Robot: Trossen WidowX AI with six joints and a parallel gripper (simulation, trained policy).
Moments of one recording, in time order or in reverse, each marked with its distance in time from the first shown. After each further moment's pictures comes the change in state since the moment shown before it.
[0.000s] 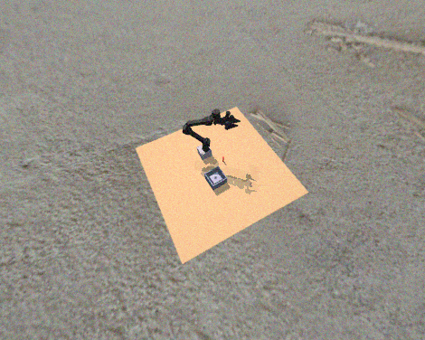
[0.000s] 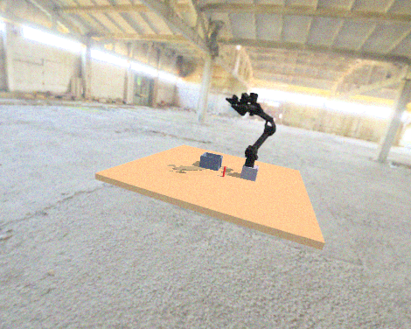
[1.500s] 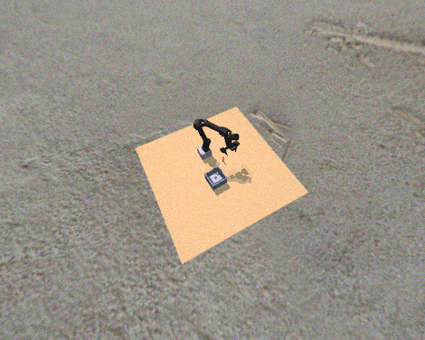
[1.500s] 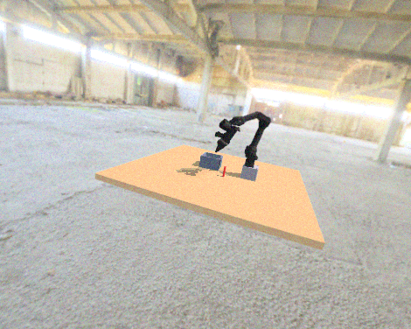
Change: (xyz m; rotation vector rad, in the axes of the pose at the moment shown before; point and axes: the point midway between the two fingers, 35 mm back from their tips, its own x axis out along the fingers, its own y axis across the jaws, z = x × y) arm -0.031 0.063 -0.308 0.757 1.267 -0.445
